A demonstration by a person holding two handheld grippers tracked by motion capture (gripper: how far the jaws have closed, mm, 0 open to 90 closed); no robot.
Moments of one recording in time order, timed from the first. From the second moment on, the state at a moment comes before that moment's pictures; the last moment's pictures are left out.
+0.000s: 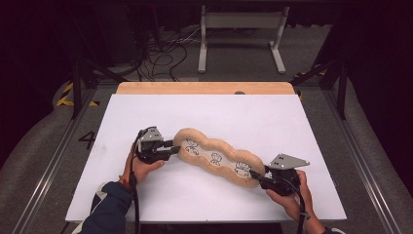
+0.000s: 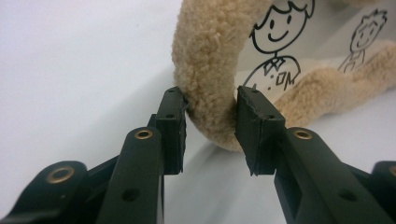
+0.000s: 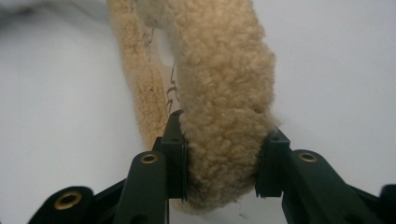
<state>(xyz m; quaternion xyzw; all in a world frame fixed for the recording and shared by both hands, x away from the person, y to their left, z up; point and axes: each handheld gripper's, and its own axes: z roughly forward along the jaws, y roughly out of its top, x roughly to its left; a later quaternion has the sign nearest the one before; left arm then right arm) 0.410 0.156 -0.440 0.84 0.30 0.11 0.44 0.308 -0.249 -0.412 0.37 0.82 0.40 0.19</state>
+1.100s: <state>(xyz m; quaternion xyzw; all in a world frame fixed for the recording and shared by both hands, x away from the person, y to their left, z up) 0.357 0.171 -0.444 0.84 0.28 0.12 0.45 0.347 -0.251 -0.412 0.37 0.81 0.40 0.22</state>
